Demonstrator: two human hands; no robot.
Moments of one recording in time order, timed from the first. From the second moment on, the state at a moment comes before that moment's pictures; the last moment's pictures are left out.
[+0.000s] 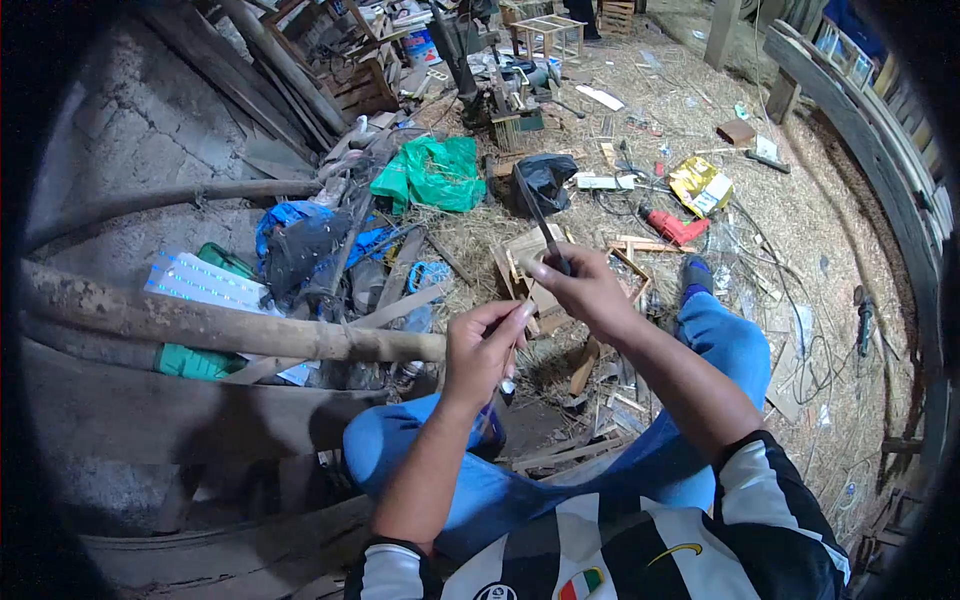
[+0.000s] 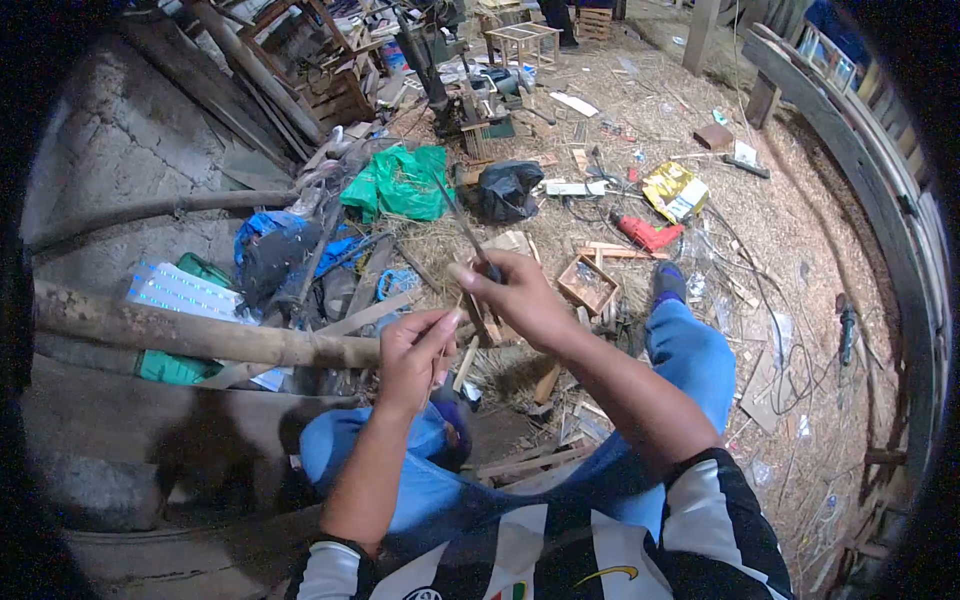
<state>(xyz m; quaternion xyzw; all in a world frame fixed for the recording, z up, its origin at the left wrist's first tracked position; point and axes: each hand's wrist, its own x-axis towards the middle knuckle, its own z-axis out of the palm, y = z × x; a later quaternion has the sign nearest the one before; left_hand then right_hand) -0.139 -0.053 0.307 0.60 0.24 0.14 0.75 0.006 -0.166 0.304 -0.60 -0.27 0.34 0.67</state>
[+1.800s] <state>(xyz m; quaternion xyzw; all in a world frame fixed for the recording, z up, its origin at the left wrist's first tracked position) -0.335 -0.095 0.316 0.58 0.38 0.32 0.65 -0.050 -0.160 0.293 -0.62 -0.26 0.35 0.65</state>
